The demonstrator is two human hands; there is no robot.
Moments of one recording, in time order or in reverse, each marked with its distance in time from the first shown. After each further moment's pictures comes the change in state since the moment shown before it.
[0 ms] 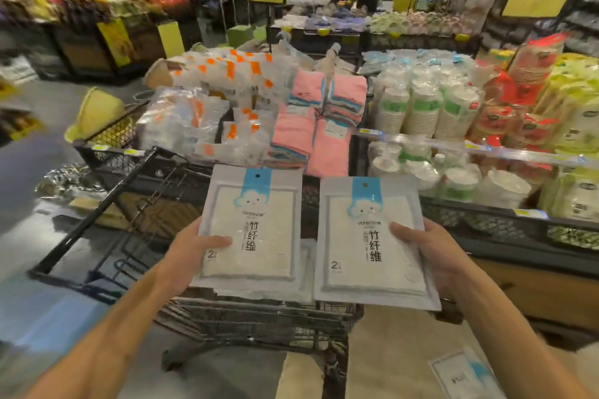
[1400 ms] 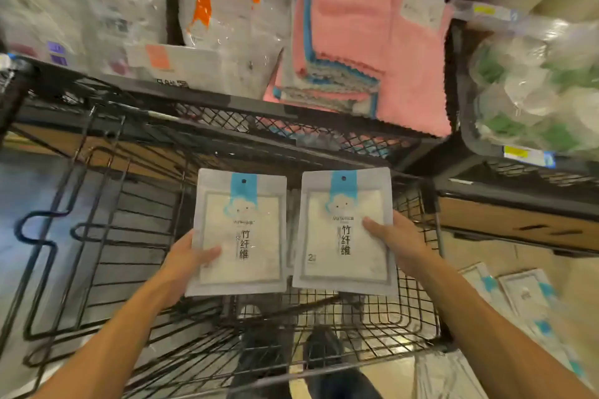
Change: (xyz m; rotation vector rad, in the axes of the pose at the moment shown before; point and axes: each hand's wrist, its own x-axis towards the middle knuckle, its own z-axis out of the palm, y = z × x) left_hand 0.319 -0.192 -0.137 0.157 0.032 -0.563; right_hand 0.324 0.191 0.140 -0.261 0.168 0.422
